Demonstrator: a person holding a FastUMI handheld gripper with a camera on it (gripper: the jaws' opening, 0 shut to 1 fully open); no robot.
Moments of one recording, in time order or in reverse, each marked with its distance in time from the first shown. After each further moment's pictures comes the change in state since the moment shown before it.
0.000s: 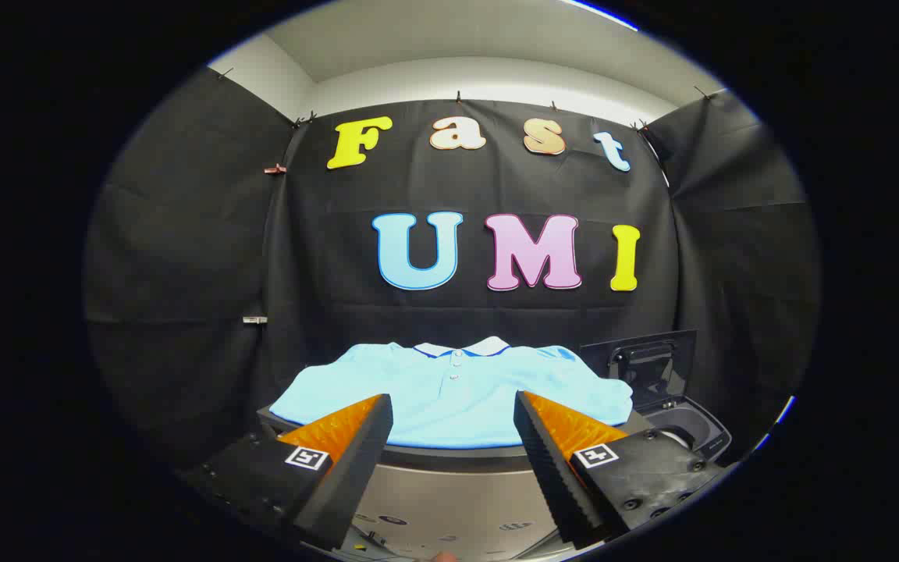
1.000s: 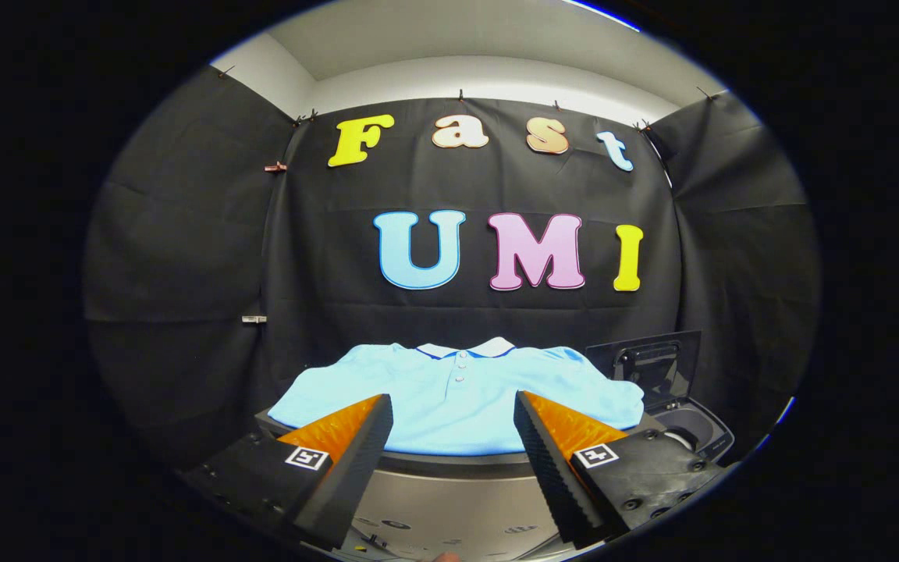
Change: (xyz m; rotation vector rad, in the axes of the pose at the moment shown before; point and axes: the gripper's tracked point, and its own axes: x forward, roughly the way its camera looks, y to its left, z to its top) arm 0.013 0.007 0.001 -0.012 0.005 -0.001
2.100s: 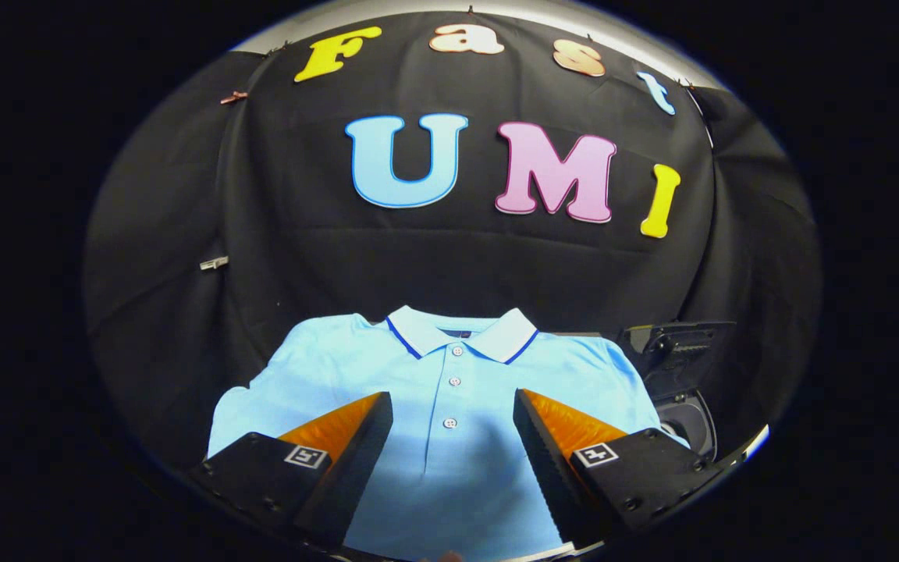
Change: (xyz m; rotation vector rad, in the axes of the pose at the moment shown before) arm 0.156 -0.008 -0.025 -0.040 0.442 -0.045
